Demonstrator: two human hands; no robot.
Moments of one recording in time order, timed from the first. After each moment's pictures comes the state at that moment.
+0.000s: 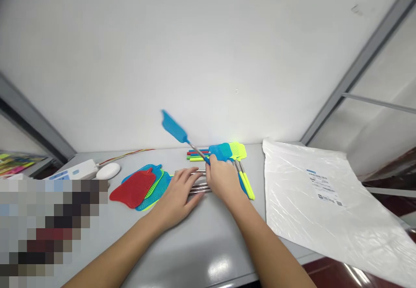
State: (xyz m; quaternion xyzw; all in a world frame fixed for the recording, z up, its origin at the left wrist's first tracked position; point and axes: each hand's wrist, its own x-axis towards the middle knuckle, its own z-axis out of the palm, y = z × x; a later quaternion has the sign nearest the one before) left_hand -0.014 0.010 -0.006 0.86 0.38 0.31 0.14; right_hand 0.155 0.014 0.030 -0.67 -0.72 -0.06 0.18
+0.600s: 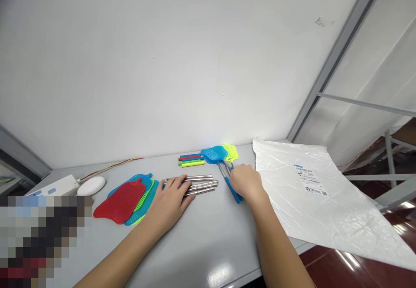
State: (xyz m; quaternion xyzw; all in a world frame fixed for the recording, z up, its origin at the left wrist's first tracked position) left_hand -0.012 0.020 -0.012 0.88 0.45 0.15 -0.06; right_hand 0.225 0.000 0.042 -0.80 -0.60 0.03 0.00
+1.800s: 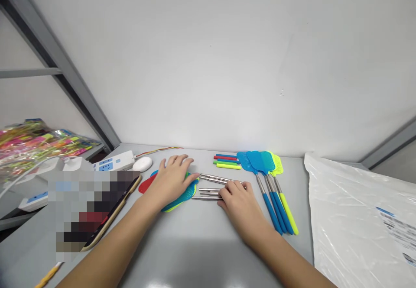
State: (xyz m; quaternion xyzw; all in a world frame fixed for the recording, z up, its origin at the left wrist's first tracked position) left_hand -0.083 0.055 0.012 0.78 0.60 0.13 -0.10; right_hand 0.145 0.008 -0.011 -0.48 -0.87 -0.08 0.13
